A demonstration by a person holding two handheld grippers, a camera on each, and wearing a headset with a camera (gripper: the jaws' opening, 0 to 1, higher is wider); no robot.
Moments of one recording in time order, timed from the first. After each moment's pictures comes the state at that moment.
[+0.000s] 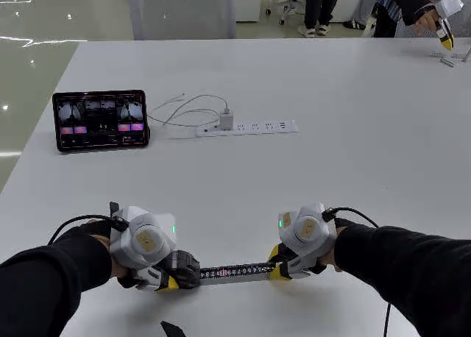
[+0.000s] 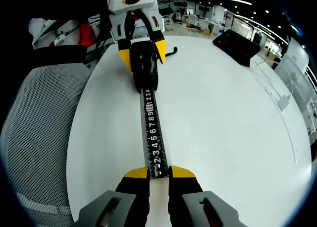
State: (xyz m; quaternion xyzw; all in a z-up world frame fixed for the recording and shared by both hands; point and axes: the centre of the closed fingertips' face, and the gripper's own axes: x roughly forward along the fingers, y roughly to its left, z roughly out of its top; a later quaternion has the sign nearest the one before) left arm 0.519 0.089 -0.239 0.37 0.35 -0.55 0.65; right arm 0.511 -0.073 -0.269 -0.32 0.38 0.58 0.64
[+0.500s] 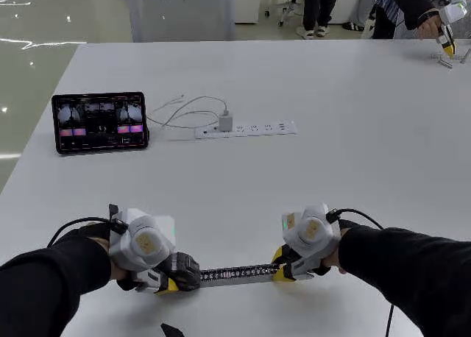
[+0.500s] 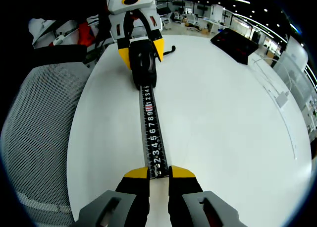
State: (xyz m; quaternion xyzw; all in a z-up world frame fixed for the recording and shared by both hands) left arm 0.519 0.089 -0.238 0.37 0.35 -0.56 0.65; right arm 0.510 -0.080 -0.269 -0.32 0.38 0.58 0.65
